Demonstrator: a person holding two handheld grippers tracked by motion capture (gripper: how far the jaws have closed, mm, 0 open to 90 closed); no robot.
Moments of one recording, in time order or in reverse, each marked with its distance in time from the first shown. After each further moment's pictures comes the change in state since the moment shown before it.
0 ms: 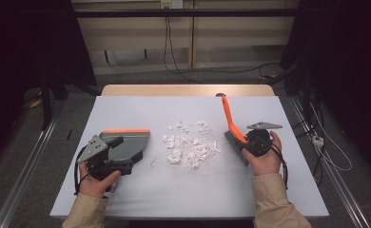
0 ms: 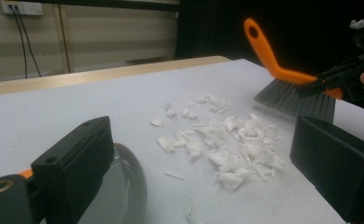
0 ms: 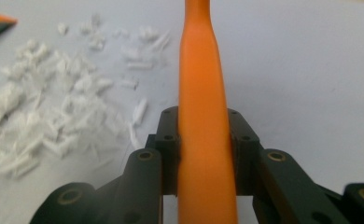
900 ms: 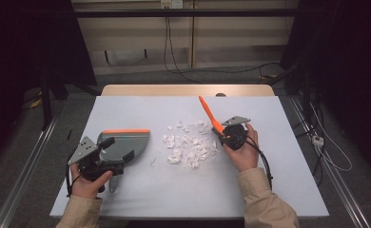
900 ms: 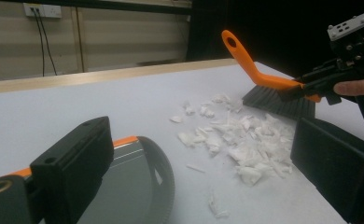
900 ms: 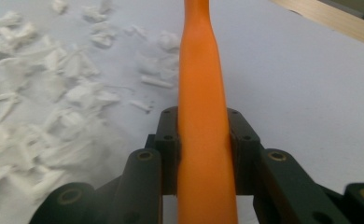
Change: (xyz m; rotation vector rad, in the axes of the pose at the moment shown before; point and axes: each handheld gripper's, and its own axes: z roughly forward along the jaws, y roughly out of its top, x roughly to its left) left arm 0.014 -0.004 -0.013 -0.019 0.036 -0.009; right arm 0.037 0.020 0.051 0.042 -0.045 -0.221
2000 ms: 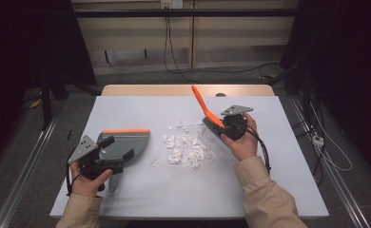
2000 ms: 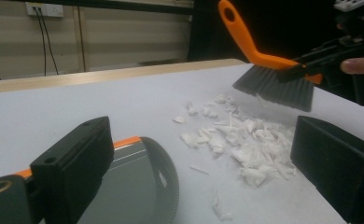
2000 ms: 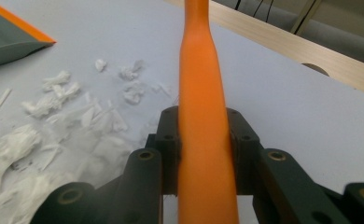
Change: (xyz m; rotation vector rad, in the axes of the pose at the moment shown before) left arm 0.004 0.000 0.002 0.003 0.005 -0.005; right arm -0.013 0.031 0.000 -0.122 0.130 -0.013
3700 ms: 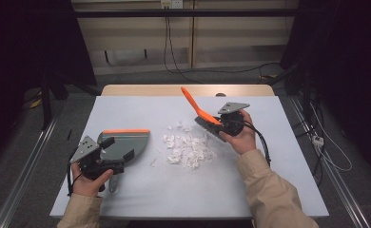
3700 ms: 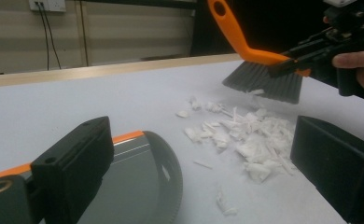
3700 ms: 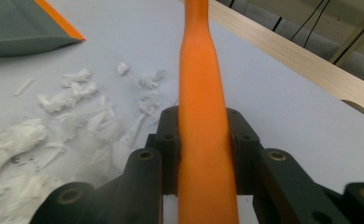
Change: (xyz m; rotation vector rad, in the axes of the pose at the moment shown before) left arm 0.001 -0.004 0.002 0.020 0.014 0.000; right arm -0.013 0.003 0.023 -0.051 0.144 -0.138
